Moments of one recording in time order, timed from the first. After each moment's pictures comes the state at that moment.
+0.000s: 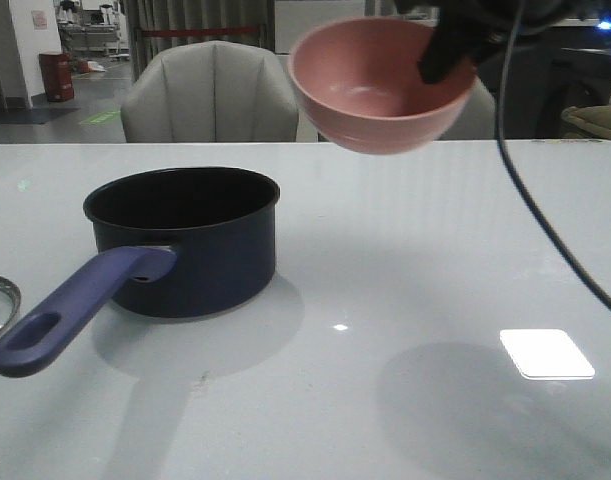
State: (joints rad) left arm -0.35 0.15 -0.34 -0.16 0.36 0.00; right arm 0.34 1.55 -1.19 0.22 0.39 -0.14
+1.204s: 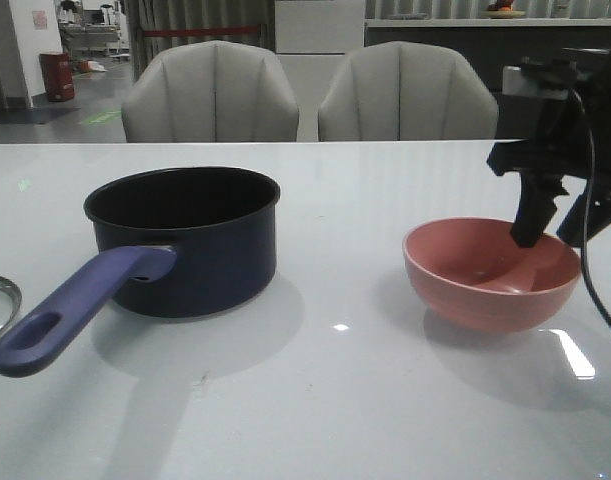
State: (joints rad) left arm -0.35 0.15 -0.34 -0.16 0.35 0.00; right arm 0.12 1.77 -1.21 0.23 0.66 -0.15
